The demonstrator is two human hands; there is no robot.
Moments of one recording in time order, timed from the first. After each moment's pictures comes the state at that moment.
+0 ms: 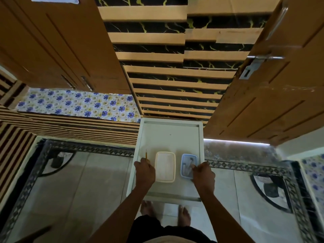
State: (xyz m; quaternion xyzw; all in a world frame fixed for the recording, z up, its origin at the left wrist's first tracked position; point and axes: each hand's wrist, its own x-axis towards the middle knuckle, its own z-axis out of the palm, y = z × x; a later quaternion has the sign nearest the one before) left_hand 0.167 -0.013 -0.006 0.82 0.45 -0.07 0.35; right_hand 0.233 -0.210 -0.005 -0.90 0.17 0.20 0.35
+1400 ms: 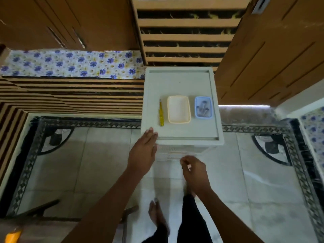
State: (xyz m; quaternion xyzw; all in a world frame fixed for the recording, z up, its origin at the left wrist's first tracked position) left_hand -0.005 0.024 -0.065 0.97 0.06 0.06 0.22; right_hand 0.015 -0.203 -0.069 -0.89 -0.06 0.16 0.42
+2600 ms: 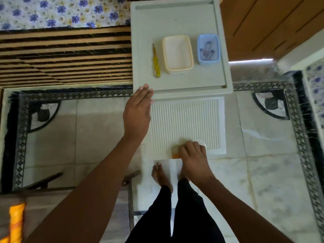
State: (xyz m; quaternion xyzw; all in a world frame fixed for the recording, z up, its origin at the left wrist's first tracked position) left_hand -0.016 0.023 -0.098 0.95 0.06 0.21 0.22; right_hand -0.097 -0.222 -0.134 -0.95 -0.28 0.06 0.12
